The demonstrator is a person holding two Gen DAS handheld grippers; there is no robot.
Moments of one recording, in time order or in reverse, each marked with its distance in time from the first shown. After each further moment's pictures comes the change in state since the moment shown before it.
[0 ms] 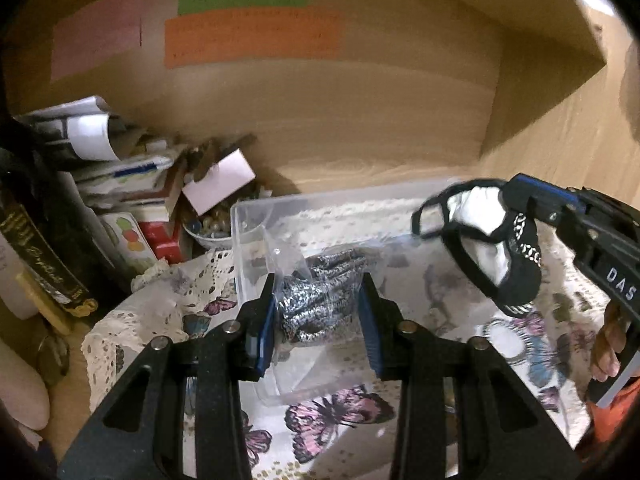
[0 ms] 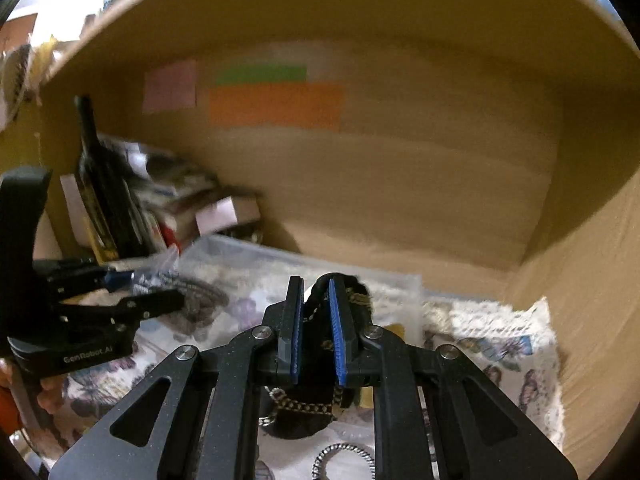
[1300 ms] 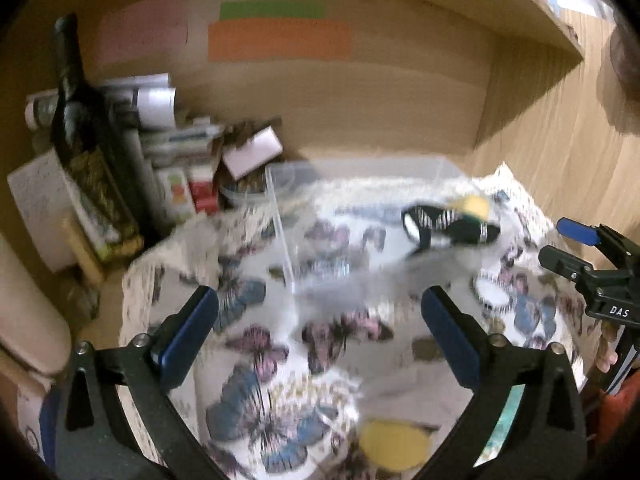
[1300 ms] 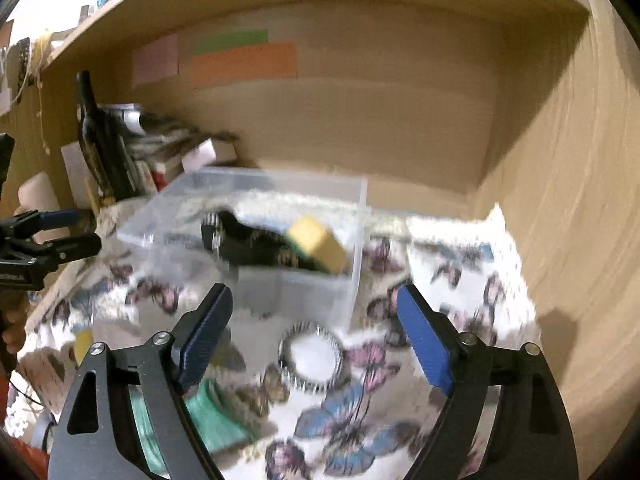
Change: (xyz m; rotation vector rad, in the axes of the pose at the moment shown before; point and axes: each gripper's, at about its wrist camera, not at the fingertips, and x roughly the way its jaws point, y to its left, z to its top) left arm -0.055 0.007 -0.033 -0.023 0.018 0.038; right arm -0.064 -0.025 -0.067 0.080 0.110 -0.045
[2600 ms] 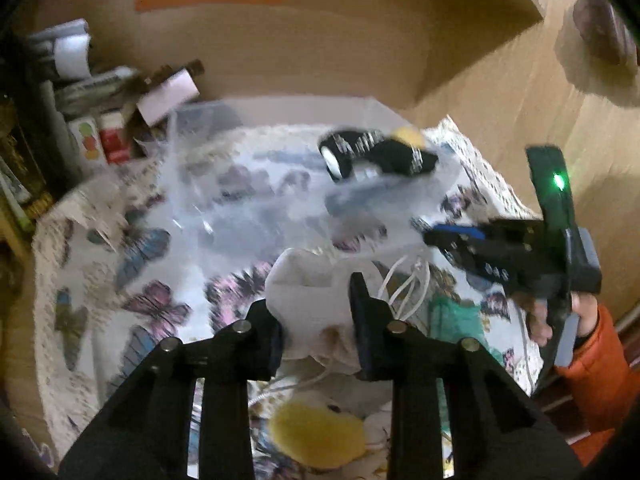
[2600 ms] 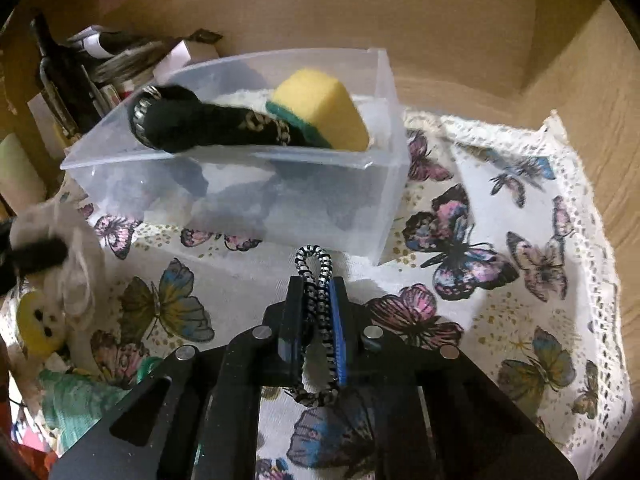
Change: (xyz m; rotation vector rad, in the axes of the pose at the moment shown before) left arm 0.028 -0.040 -0.037 0.034 0.154 -0.226; right arm 0.075 -0.006 -0.033 0.029 0.257 0.039
